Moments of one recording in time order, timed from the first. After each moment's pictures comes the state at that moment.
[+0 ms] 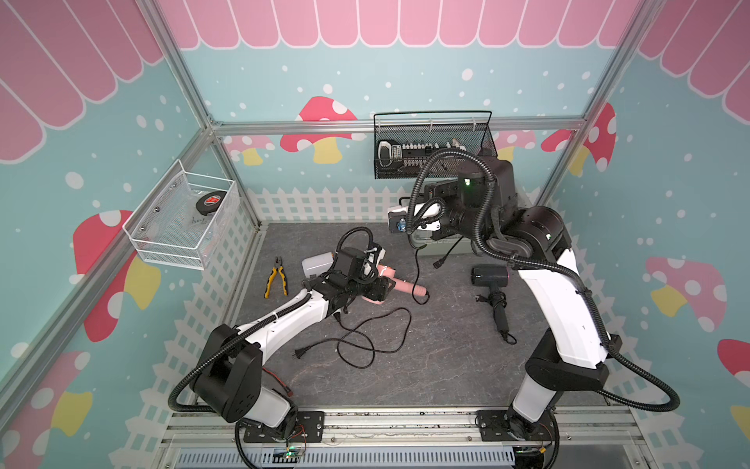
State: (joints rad) left arm -0.54 1.49 1.04 -0.22 0.23 -0.10; right arm 0.79 1.76 2.54 -1.15 0.24 -1.35
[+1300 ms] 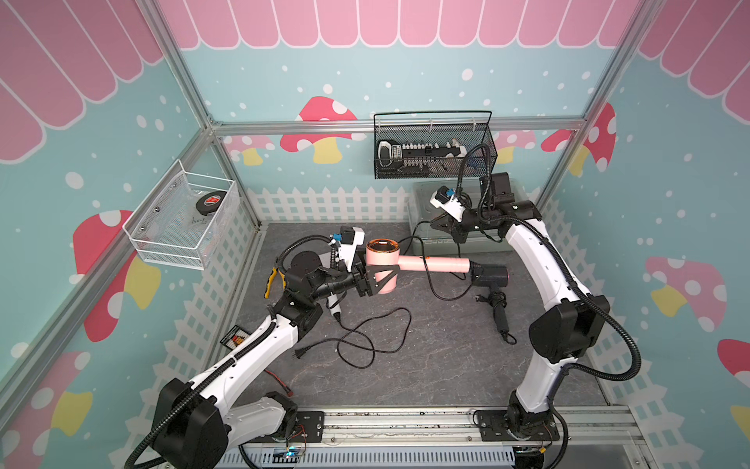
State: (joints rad) left arm -0.44 1.18 0.85 0.46 0.74 -0.46; right arm 0.20 1.83 1.89 -0.84 -0.73 -0.72
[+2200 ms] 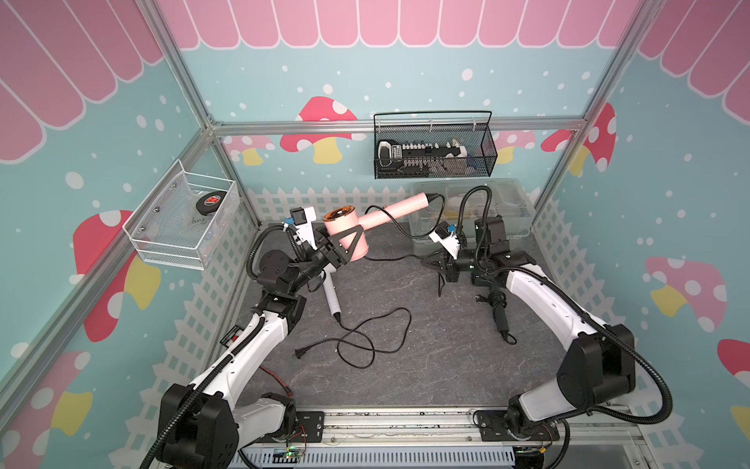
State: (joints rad) left arm -0.23 1.19 0.84 0.71 0.59 -0.70; right arm 0.30 1.48 1.25 -0.44 -0.85 -0.43
